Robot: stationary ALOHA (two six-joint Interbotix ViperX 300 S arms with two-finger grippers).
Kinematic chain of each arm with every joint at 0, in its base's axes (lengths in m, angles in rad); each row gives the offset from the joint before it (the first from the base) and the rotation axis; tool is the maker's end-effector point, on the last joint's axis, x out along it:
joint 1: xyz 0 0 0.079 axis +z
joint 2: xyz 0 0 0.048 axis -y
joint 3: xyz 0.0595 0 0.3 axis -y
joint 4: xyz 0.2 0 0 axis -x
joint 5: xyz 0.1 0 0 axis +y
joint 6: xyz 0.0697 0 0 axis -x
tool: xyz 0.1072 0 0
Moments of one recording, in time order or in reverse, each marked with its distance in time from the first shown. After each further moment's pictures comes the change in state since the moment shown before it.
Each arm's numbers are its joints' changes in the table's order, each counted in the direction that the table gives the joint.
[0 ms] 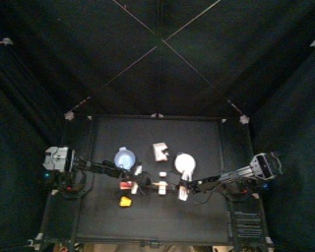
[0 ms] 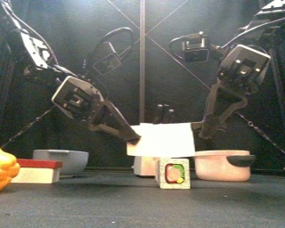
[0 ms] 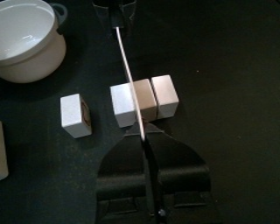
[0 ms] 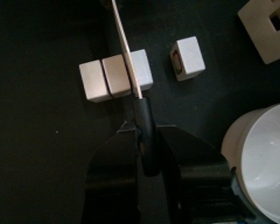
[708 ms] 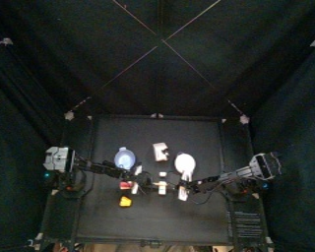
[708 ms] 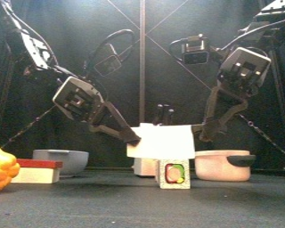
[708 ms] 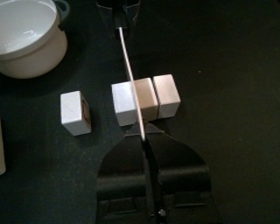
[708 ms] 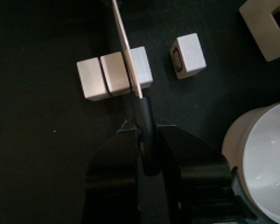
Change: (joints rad) left arm -0.002 -0.003 0.000 0.031 0.002 0.000; right arm 0.002 -0.011 0.000 -0.003 0.000 0.002
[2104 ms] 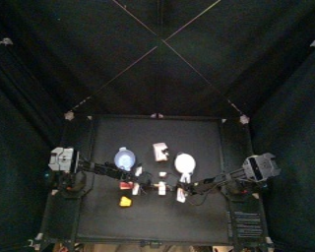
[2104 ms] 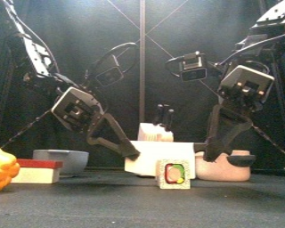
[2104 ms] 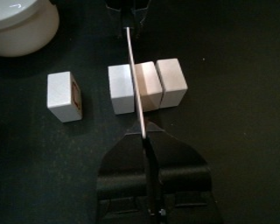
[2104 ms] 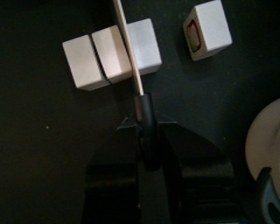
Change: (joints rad) left arm -0.011 -0.066 0.002 0.052 -0.002 0.003; right arm 0.006 -0.107 0.005 -0.058 -0.032 -0.002
